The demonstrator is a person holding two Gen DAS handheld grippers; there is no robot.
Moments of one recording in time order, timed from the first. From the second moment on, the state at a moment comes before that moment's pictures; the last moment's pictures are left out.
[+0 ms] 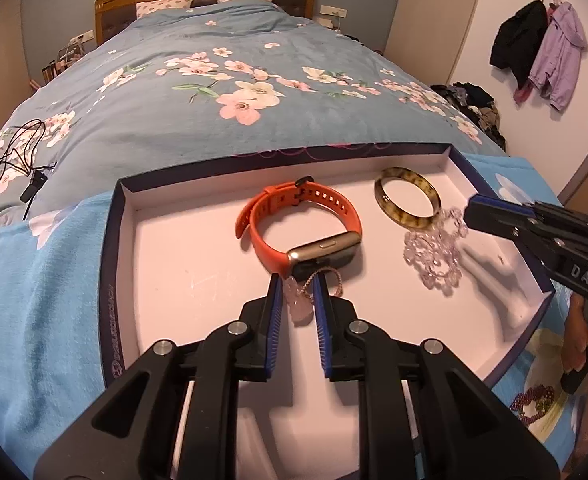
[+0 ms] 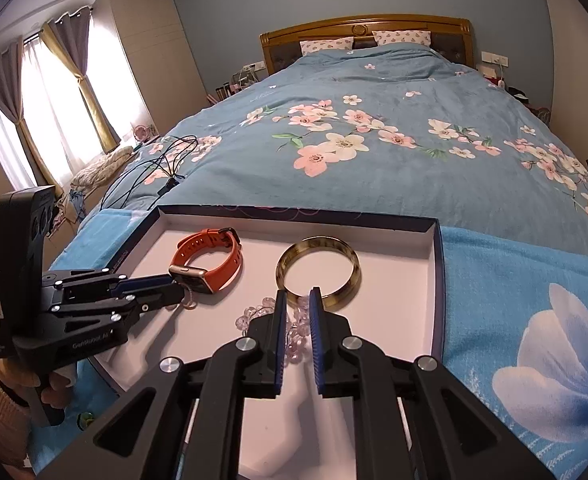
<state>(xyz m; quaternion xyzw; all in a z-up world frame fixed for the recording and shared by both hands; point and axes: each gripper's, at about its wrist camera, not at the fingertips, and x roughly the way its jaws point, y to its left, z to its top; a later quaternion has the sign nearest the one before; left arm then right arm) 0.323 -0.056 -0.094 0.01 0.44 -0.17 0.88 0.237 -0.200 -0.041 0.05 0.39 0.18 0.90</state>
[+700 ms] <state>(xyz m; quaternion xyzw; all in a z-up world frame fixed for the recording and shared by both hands) 0.258 -0.043 -0.044 0.03 0.36 -0.19 0.91 0.179 -0.211 -0.015 0.06 0.36 0.20 0.91</state>
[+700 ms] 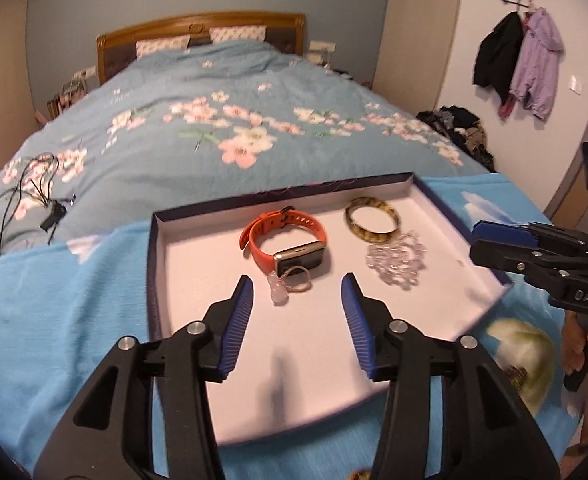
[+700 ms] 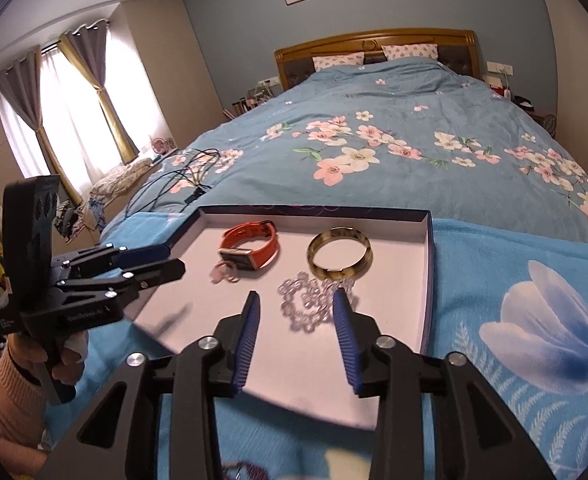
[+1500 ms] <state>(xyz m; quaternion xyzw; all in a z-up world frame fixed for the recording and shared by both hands) 0.124 0.003 -0.056 0.03 0.35 -0.21 0.91 0.066 -0.227 -0.054 0.04 0.43 0.20 0.88</state>
